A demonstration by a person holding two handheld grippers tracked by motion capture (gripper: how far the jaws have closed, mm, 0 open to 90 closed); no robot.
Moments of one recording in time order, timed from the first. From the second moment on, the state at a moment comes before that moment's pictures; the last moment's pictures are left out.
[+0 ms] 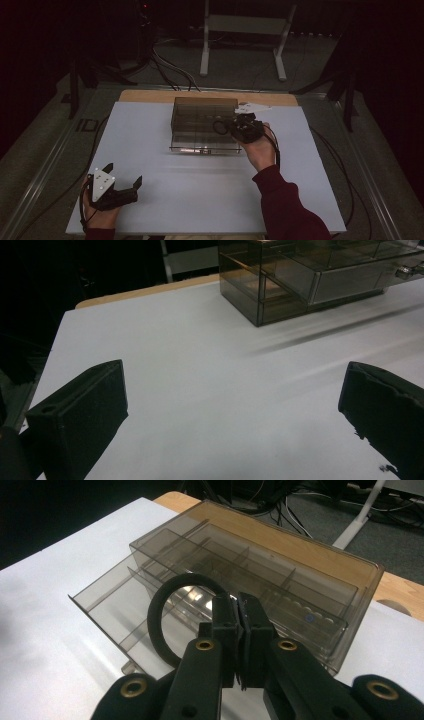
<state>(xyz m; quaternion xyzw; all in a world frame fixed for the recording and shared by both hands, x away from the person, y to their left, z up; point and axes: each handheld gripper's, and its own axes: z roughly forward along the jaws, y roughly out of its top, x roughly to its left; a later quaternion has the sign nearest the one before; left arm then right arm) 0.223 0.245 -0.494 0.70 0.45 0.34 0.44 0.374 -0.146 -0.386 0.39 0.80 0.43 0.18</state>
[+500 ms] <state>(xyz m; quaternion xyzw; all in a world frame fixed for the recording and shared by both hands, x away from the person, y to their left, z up) 0.223 0.245 -0.494 0.70 0.45 0.34 0.44 0.379 -0.131 -0.387 0.38 0.80 0.43 0.18</state>
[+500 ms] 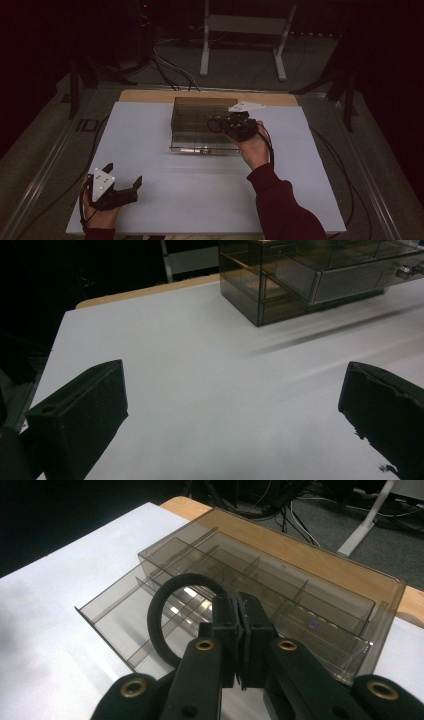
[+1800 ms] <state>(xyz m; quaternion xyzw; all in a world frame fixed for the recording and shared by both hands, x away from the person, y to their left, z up) 0.223 0.245 -0.493 0.70 0.45 0.34 0.44 0.388 -0.097 -0.395 0.37 0.80 0.44 0.17</state>
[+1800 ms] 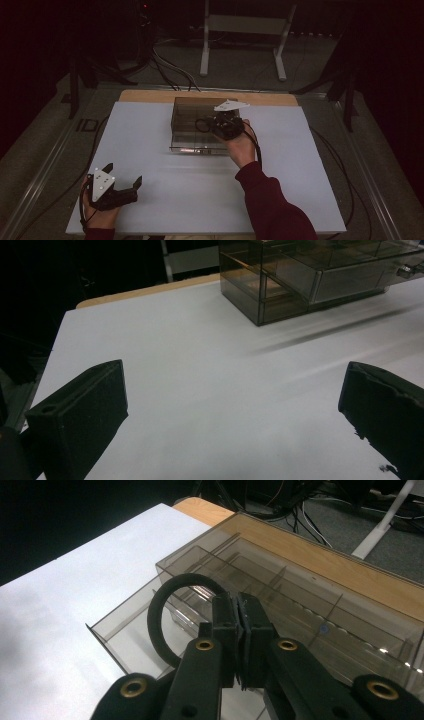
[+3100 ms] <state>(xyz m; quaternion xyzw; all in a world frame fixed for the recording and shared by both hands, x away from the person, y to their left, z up) 0.223 0.245 -0.495 0.70 0.45 0.34 0.44 0.386 -0.045 -0.415 0.35 0.83 0.42 0.14</state>
